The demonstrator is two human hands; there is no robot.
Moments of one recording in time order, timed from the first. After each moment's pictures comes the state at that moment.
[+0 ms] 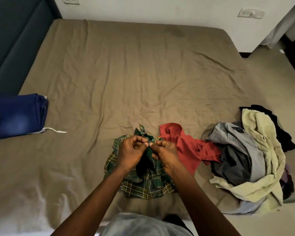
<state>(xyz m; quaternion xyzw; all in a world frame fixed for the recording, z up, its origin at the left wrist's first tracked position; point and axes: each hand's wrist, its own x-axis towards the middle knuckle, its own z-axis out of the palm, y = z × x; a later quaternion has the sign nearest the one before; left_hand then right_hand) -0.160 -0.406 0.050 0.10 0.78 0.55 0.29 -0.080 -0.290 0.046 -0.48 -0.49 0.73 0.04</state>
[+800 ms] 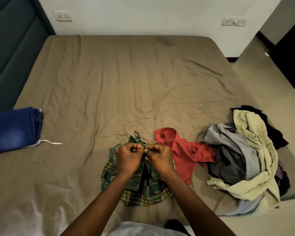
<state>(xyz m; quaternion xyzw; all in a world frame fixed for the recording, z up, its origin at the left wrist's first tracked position) -0.139 -0.394 0.062 0.06 0.83 0.51 0.23 -0.064 -0.297 0.055 -0.43 -0.61 0.65 0.12</state>
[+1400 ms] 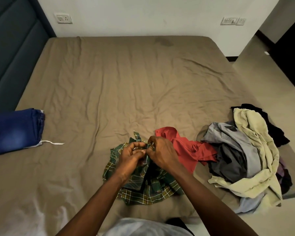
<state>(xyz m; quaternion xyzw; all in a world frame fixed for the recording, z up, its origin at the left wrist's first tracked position) -0.137 -0.411 0.055 0.05 0.64 0.64 0.42 -0.067 -0.278 0.077 -0.26 -0.93 0.27 0.02</state>
